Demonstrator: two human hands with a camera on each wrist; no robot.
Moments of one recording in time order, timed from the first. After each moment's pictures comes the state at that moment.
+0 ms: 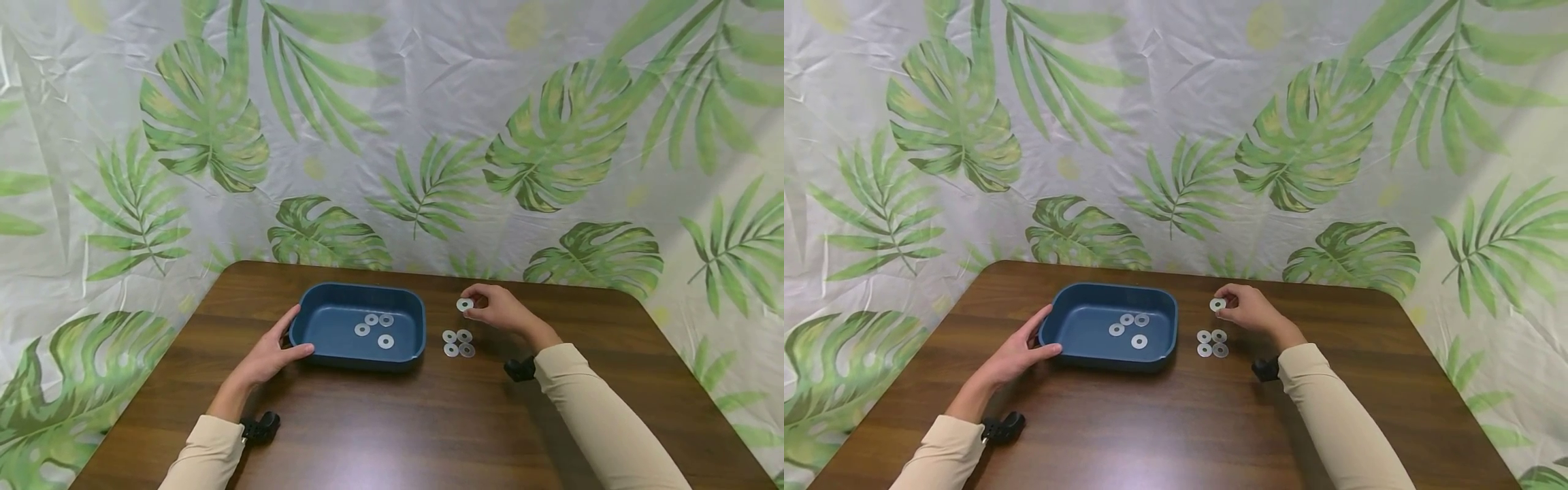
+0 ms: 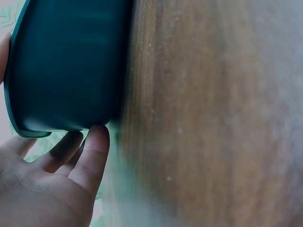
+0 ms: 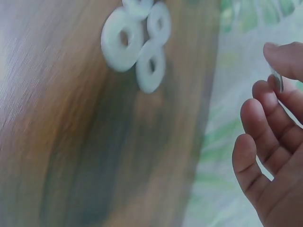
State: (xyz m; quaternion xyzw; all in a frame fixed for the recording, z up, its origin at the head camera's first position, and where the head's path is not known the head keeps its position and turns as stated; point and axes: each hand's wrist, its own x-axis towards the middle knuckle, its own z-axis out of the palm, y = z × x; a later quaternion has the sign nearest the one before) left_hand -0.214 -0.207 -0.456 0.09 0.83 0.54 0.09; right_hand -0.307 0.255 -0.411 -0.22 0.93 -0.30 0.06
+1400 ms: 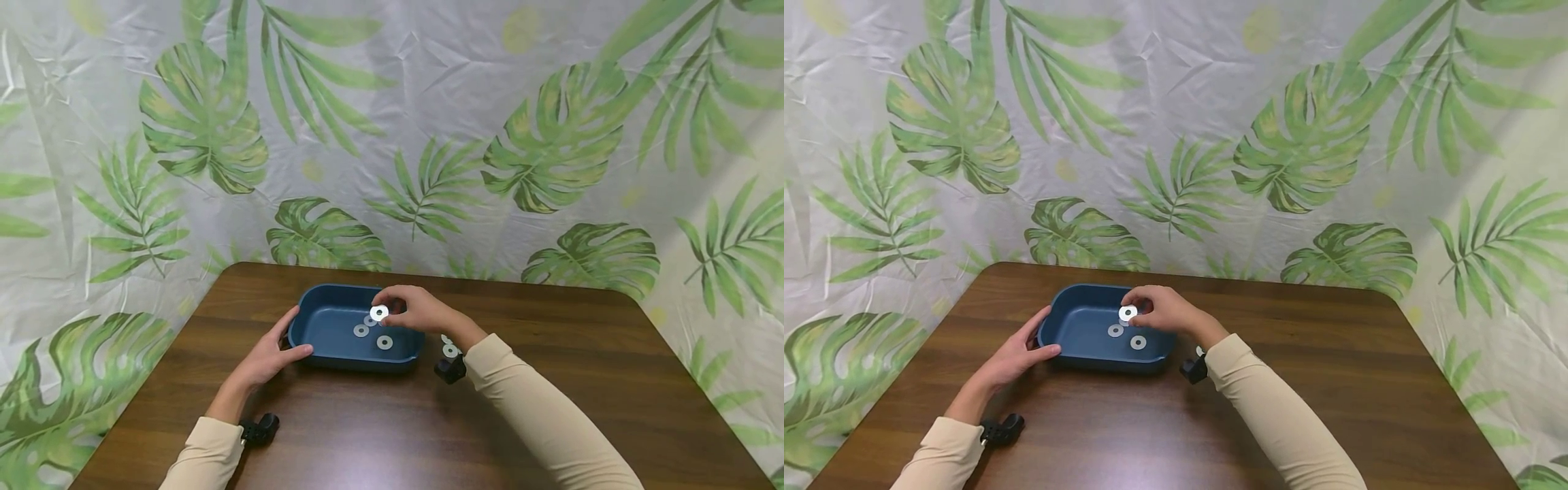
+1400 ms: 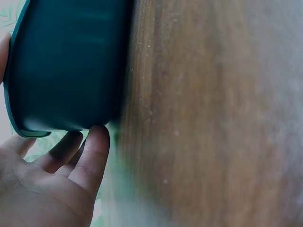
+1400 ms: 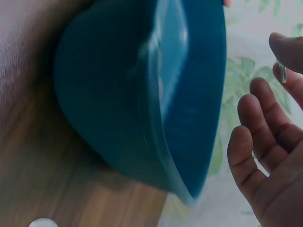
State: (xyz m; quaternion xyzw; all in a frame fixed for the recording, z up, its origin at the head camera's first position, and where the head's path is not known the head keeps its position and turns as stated) left_hand -0.212 -0.206 -0.454 0.08 0.82 0.55 0.10; right_hand -0.285 0.115 -0.378 -0.36 0.87 -0.32 0.11
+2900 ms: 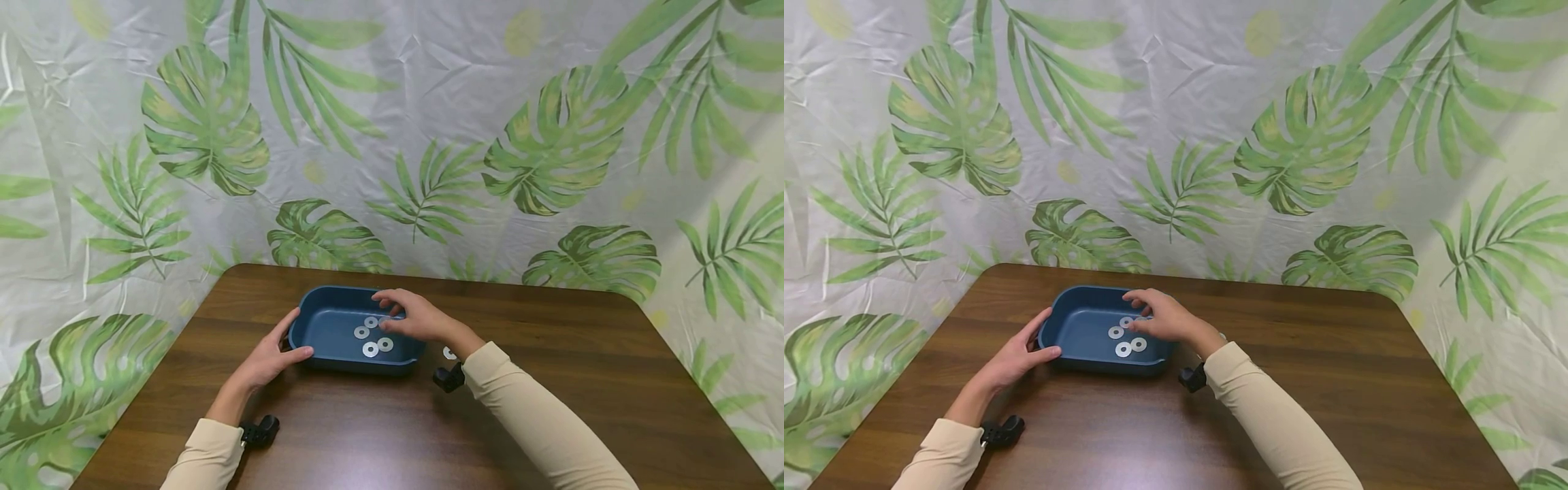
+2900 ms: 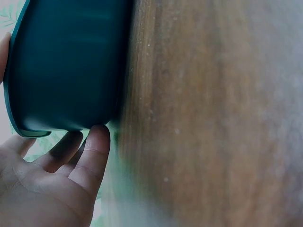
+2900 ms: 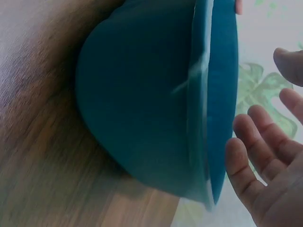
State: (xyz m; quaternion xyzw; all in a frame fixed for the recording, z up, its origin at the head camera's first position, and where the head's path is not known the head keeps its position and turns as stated) left_hand -0.216 -0.207 -0.458 0.08 0.82 0.56 0.09; right_hand -0.282 0.114 -0.392 -0.33 0.87 -0.33 0.13
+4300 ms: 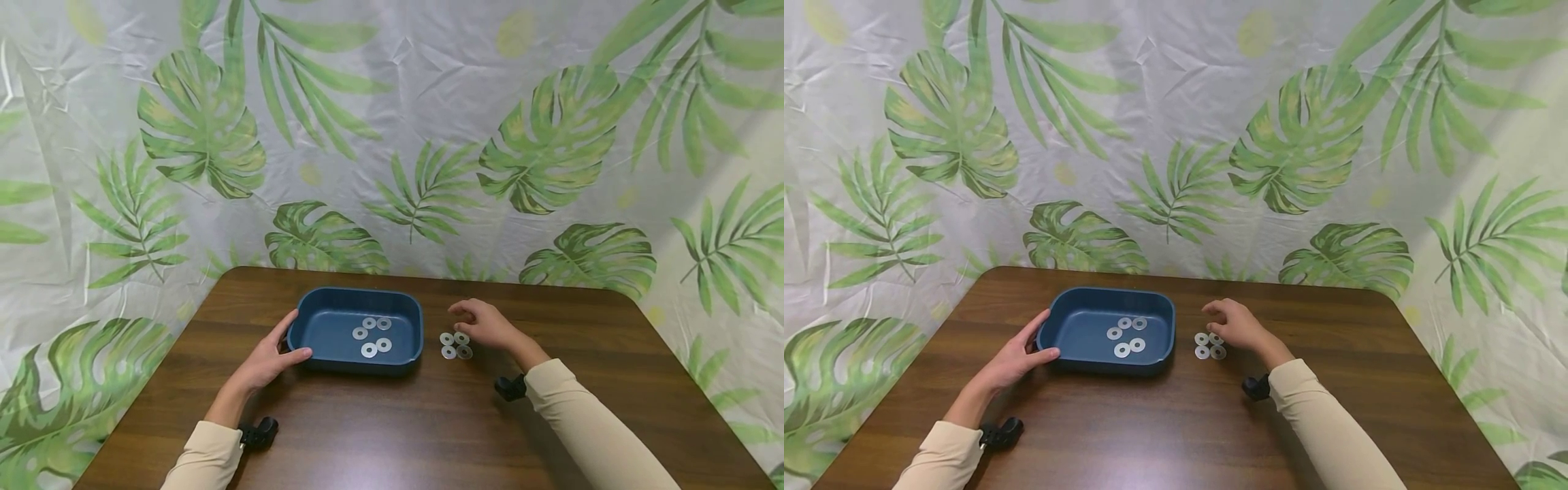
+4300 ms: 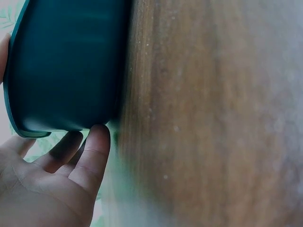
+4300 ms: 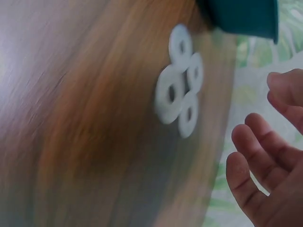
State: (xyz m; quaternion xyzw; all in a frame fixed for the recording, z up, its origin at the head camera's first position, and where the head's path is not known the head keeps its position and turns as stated) left_hand -0.214 -0.206 -0.456 0.08 0.83 0.54 0.10; right_hand -0.285 0.239 -0.428 -0.24 0.93 -0.29 0.05
